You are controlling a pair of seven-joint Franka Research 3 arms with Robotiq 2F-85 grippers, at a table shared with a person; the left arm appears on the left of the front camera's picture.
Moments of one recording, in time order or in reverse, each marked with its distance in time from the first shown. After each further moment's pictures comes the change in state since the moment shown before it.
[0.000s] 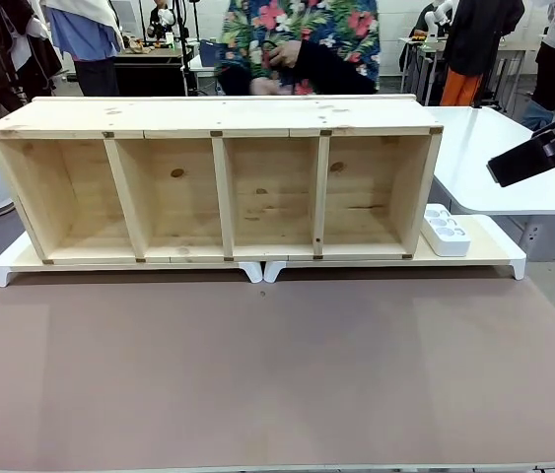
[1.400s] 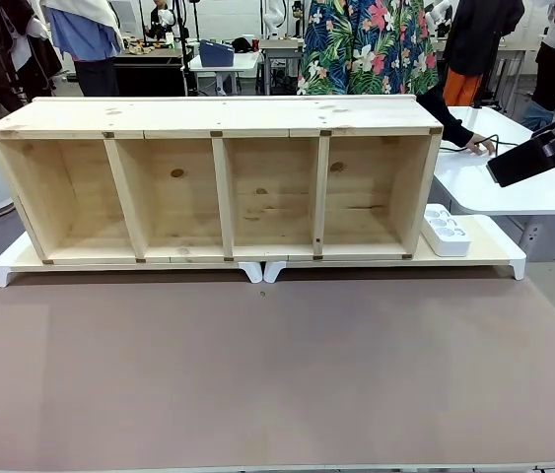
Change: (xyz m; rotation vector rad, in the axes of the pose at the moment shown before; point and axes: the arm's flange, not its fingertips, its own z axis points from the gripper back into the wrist) left arm 0.000 0.000 0.000 0.000 0.000 0.000; right arm 0.000 0.000 0.000 0.000 0.000 0.000
